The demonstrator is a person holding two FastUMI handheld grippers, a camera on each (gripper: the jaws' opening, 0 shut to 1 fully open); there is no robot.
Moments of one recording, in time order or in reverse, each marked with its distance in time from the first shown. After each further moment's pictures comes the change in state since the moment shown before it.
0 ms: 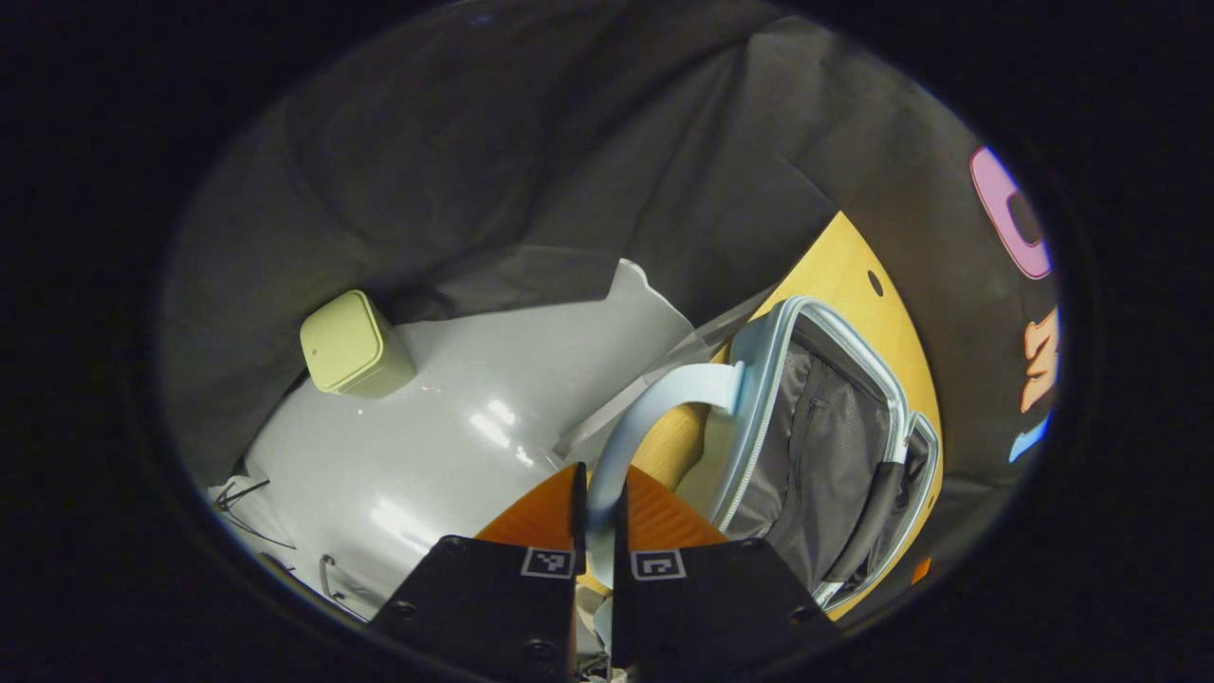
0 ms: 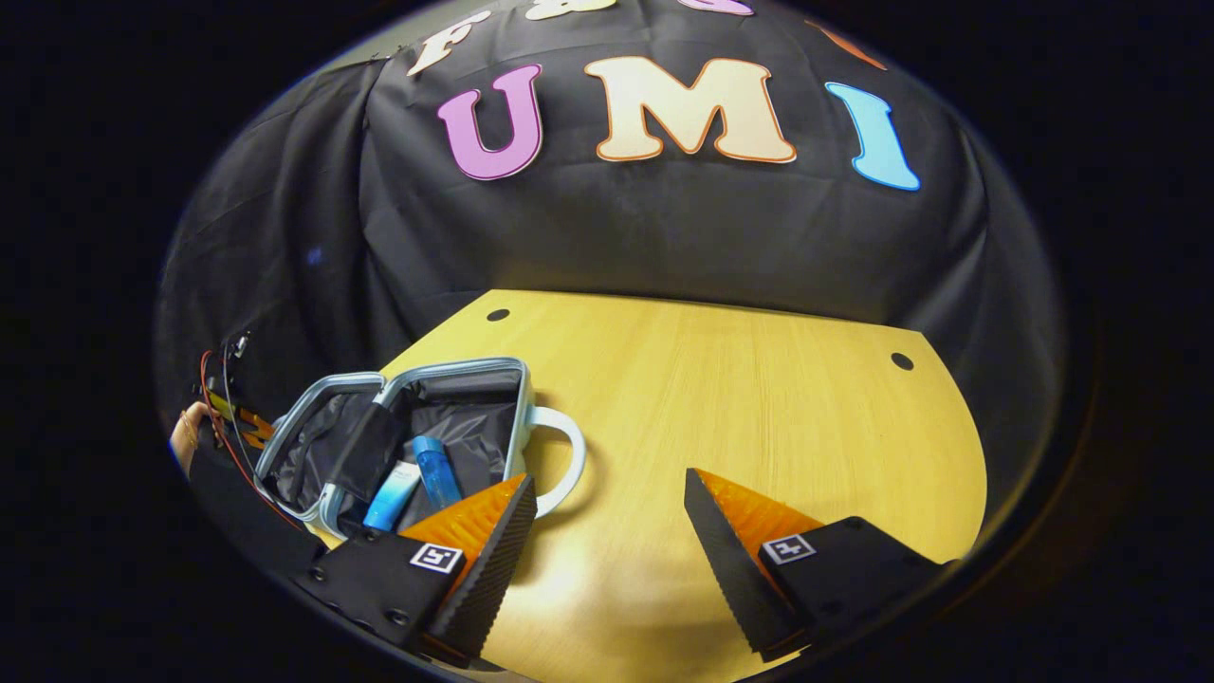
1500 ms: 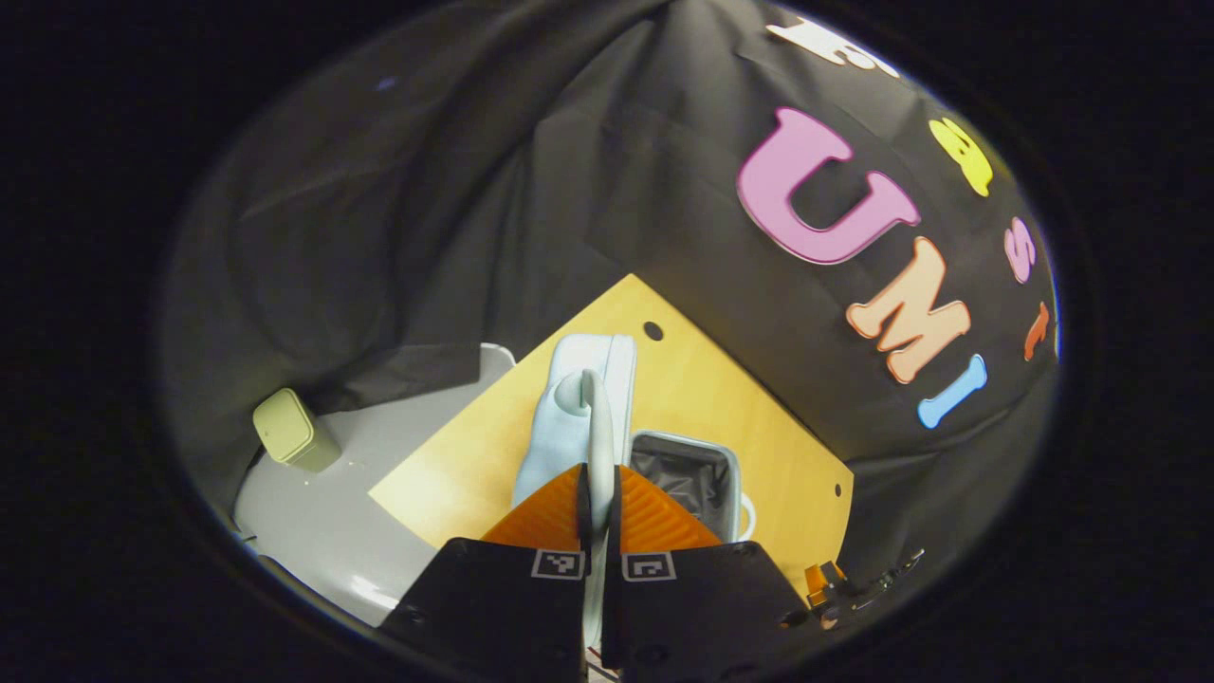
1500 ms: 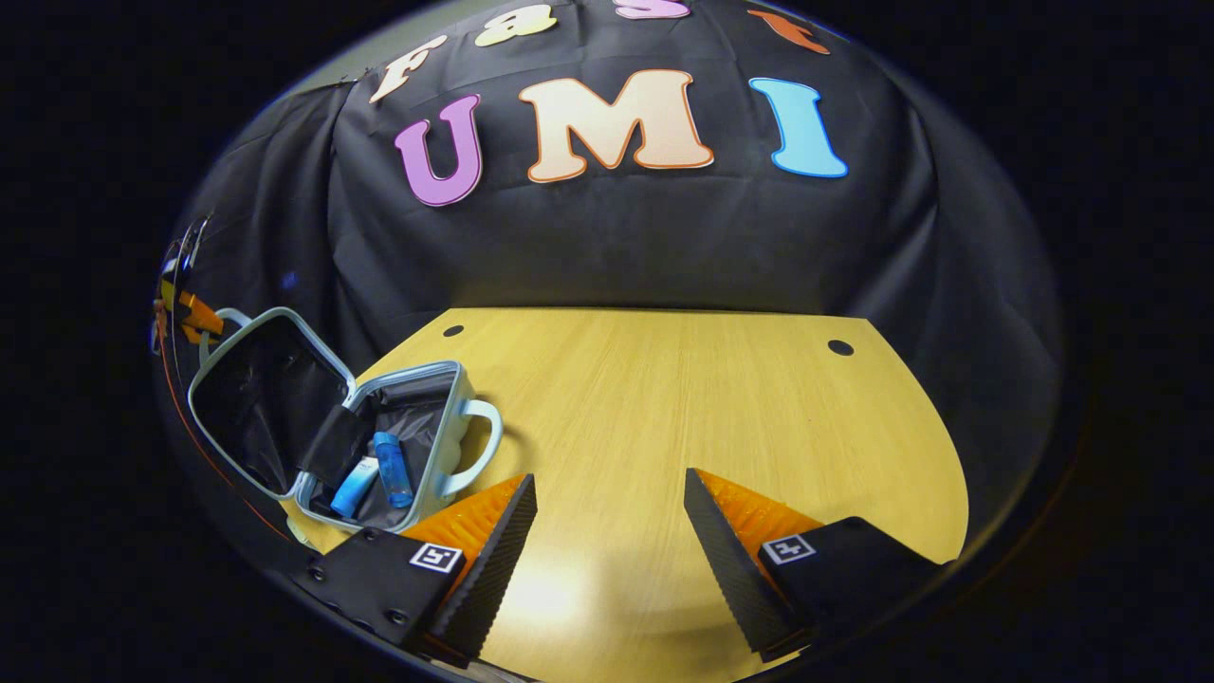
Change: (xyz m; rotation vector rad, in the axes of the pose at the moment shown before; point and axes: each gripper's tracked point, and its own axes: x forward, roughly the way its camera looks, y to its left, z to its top) left arm -0.205 -0.254 0.001 0.219 -0.238 -0.289; right arm -0.053 -0.092 -0.016 0.070 -0.057 -0.065
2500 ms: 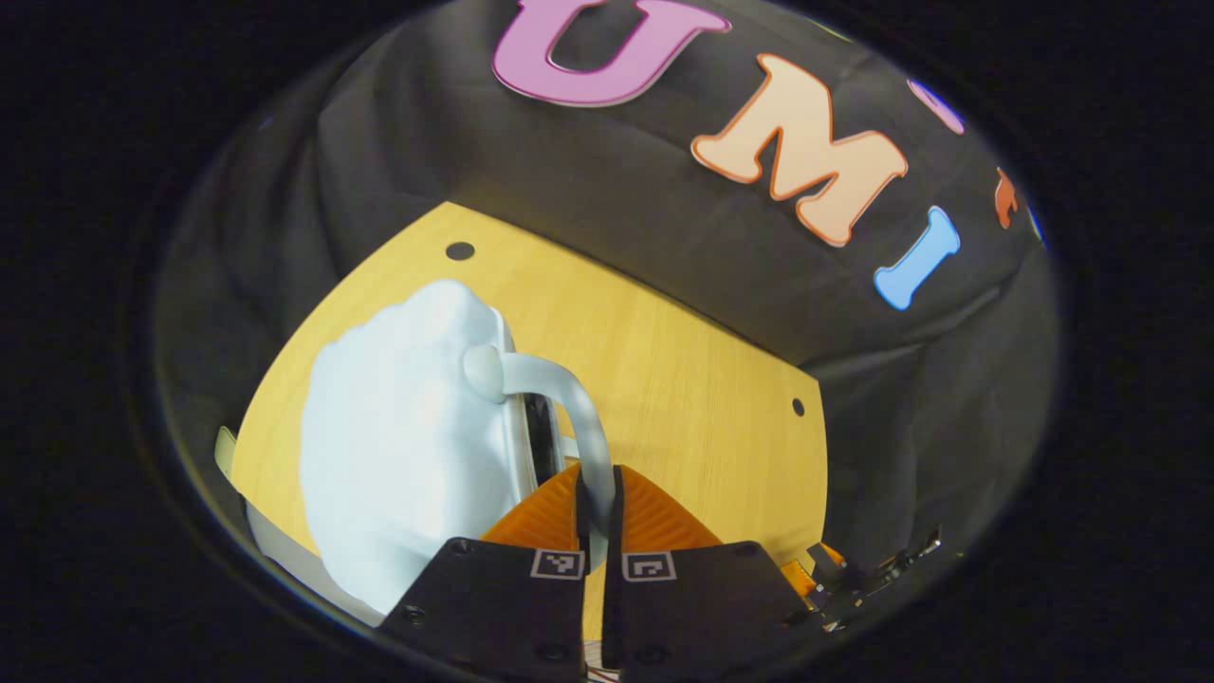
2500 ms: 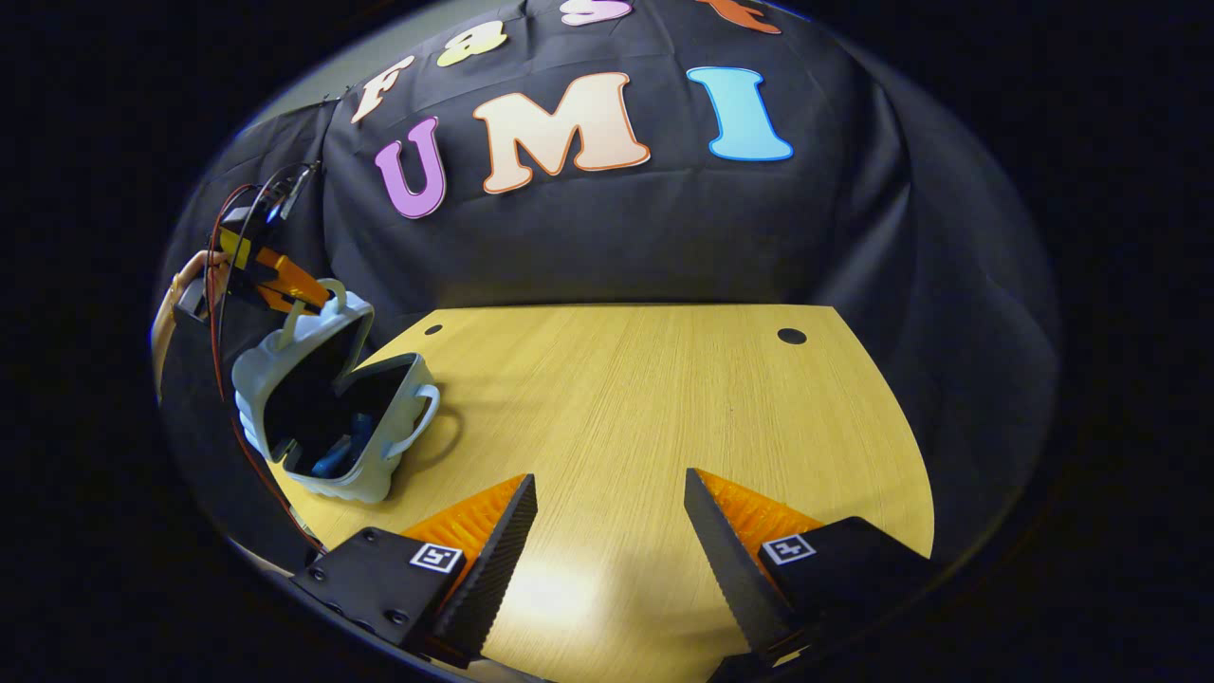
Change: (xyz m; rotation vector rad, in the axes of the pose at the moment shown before) left arm 0.145 -0.224 -0.138 0.228 0.242 -0.121; right arm -0.026 -0.120 -0.012 0.022 0.004 0.030
